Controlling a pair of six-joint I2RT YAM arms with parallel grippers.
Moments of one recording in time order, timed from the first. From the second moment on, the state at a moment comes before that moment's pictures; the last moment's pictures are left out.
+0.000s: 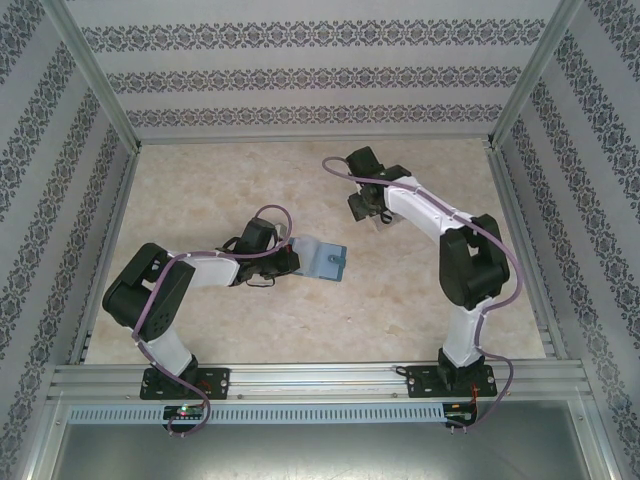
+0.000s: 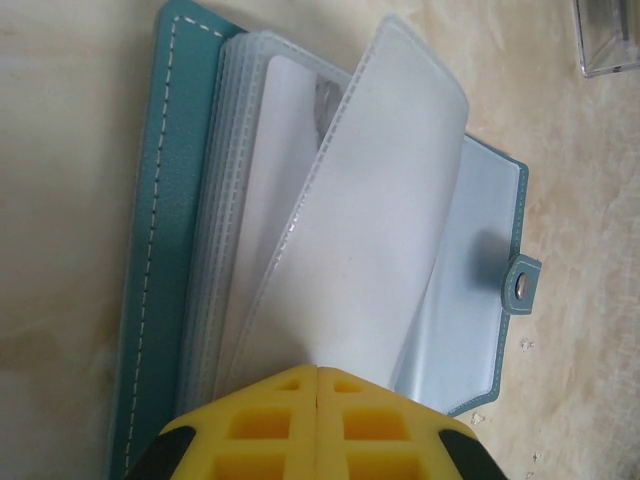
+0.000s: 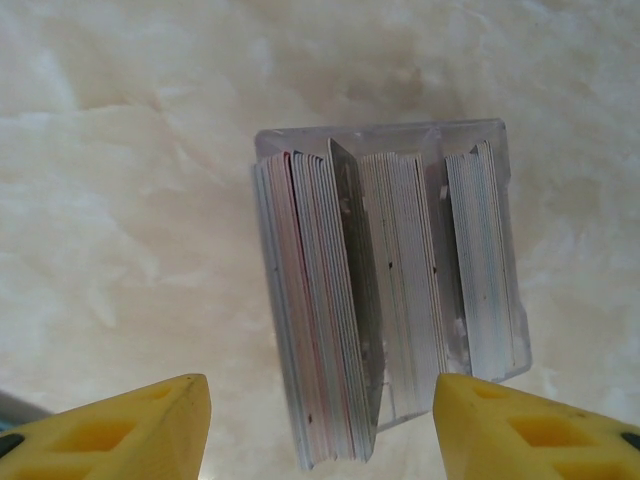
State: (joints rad) left arm -0.48 1.69 0.71 0.13 0.37 -0.74; right arm 0.44 1.93 1.54 -0.78 0.26 0.04
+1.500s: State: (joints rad) left arm -0.48 1.66 0.71 0.08 0.34 -0.74; right arm 0.48 1.98 1.59 -0.82 0.44 -0.08
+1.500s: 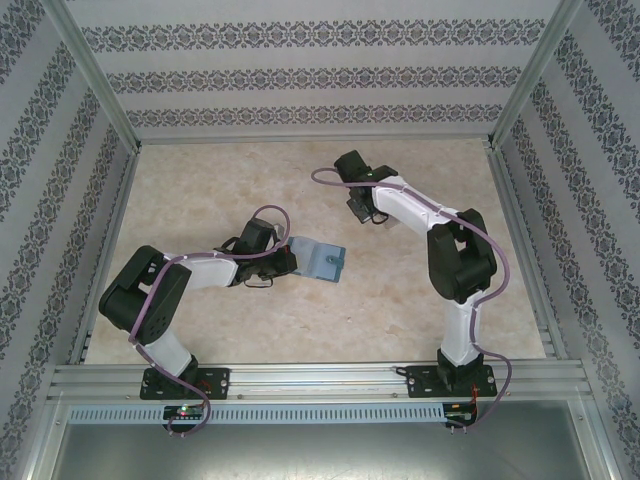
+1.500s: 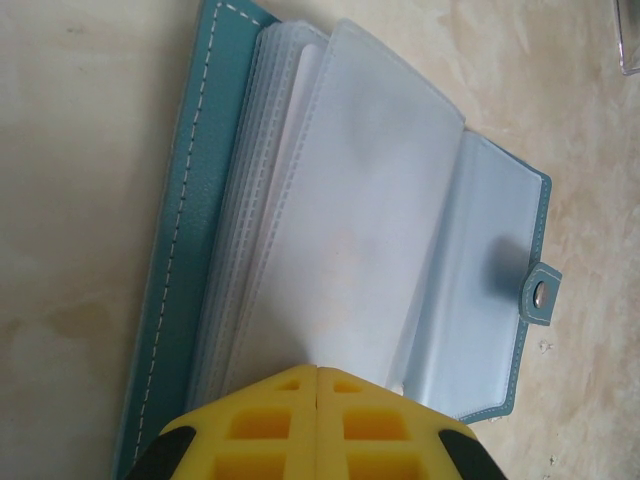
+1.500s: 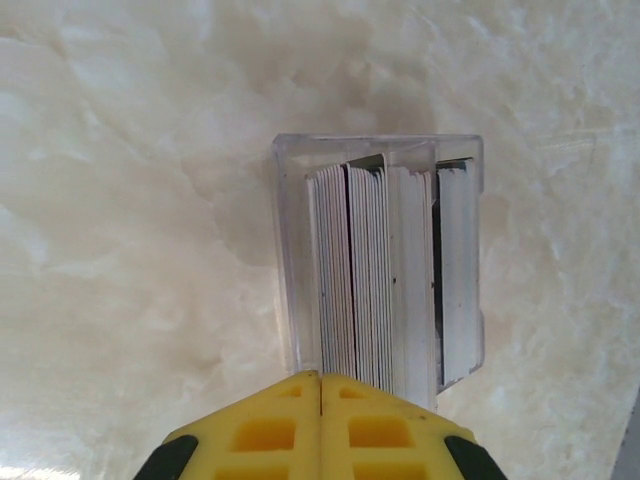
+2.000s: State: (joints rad) left arm -0.48 1.66 0.71 0.08 0.34 -0.74; right arm 0.41 1.67 1.46 -0.81 0.06 0.12
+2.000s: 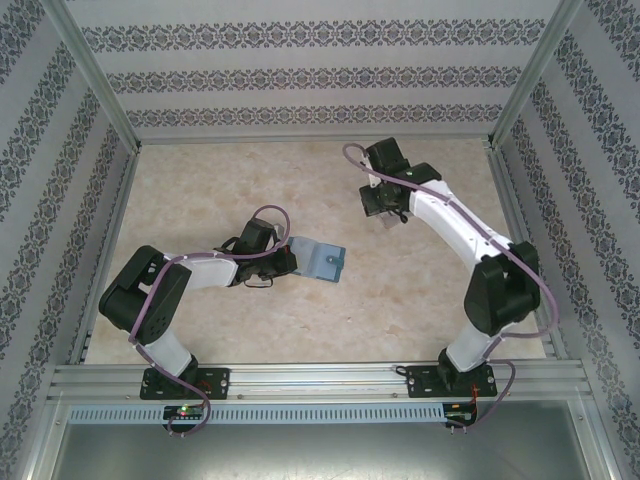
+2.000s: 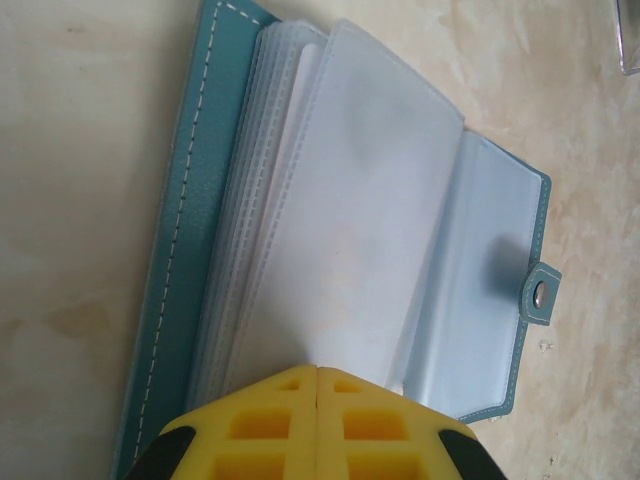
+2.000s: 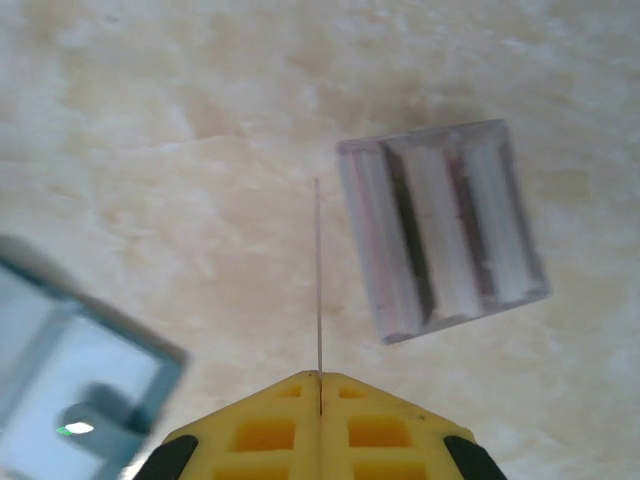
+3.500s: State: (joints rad) left arm -0.48 1.64 0.67 0.13 0.32 -0.79; right arm 0.44 1.75 0.70 0.29 -0.74 0.97
